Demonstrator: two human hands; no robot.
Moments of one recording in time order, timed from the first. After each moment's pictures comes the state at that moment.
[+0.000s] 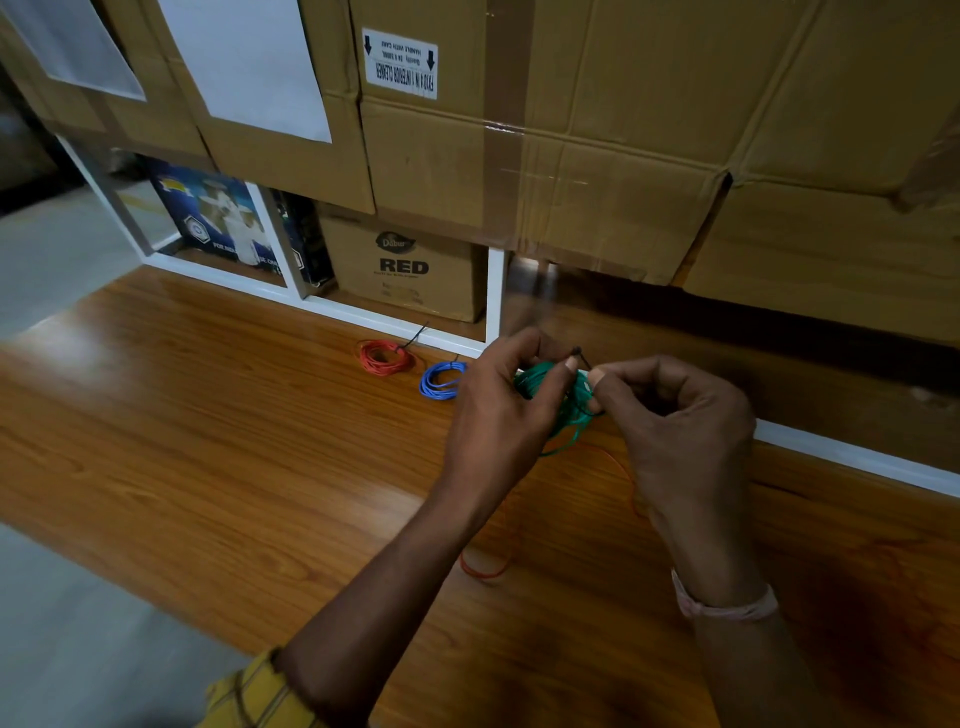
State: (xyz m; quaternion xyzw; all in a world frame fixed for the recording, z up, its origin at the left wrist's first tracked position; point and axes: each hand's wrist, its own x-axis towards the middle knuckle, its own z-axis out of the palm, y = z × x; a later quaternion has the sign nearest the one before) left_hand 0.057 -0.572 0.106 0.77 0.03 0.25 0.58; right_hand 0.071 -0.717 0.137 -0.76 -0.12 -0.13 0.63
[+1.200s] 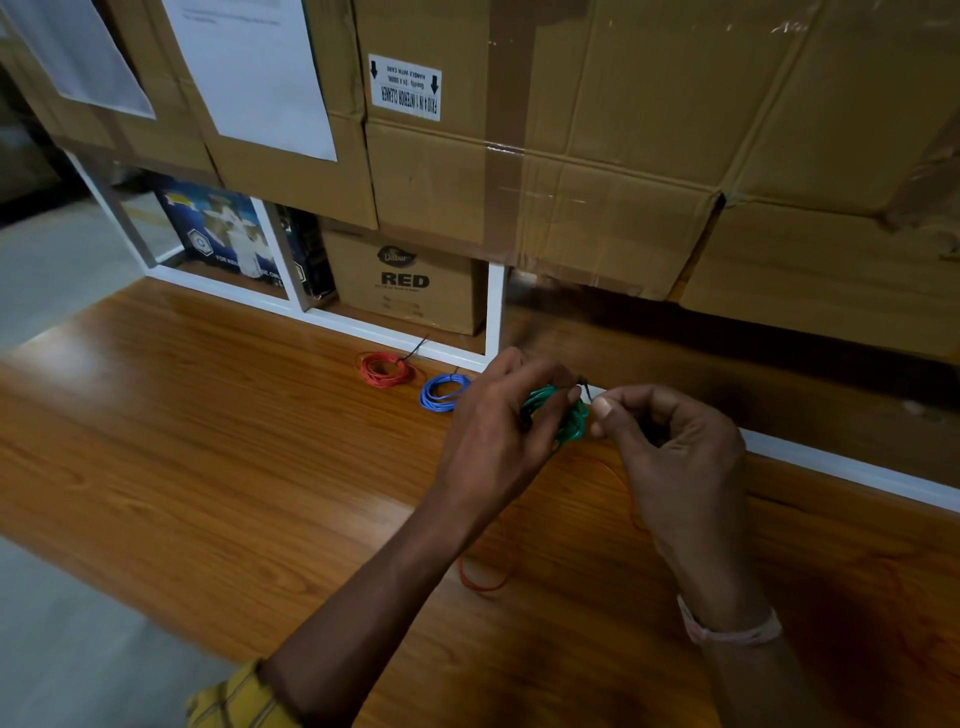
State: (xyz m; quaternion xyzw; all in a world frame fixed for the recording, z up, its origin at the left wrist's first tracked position) left_hand 0.045 -0.564 0.111 0.85 -0.04 0.28 0.44; right_hand 0.068 -0.725 0.129 -0.78 -0.15 -0.11 0.60
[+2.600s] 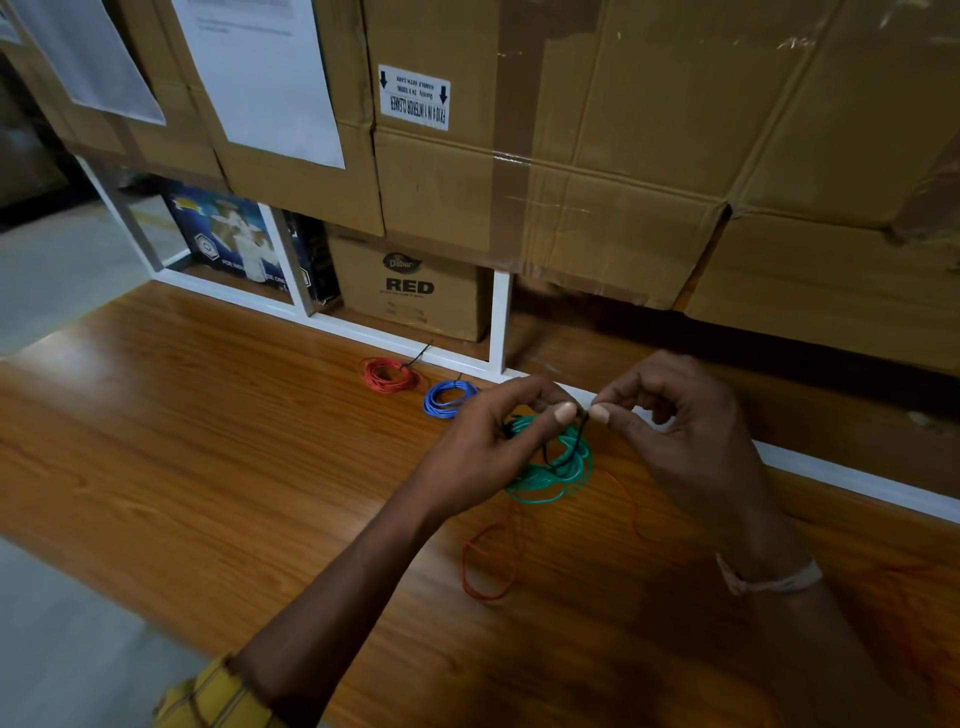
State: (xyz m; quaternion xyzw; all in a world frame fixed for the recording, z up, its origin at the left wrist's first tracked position) left_hand 0.045 -0.535 0.105 0.81 -0.09 0.10 0.57; right_hand 0.118 -0.743 0.136 -0.82 -0.36 -0.12 0.43
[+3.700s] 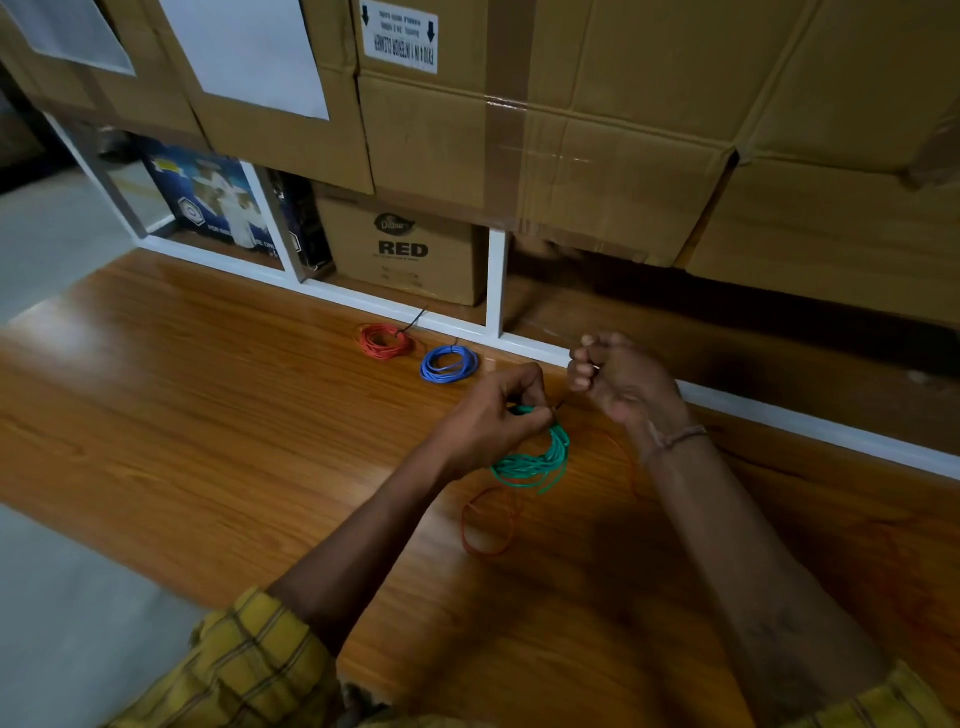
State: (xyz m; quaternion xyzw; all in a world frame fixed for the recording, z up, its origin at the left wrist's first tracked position) left_hand 0.074 -0.530 0.048 0.83 -0.03 0.01 0.55; right_hand 0.180 -0.680 0.075 -0.59 0.07 0.21 0.78
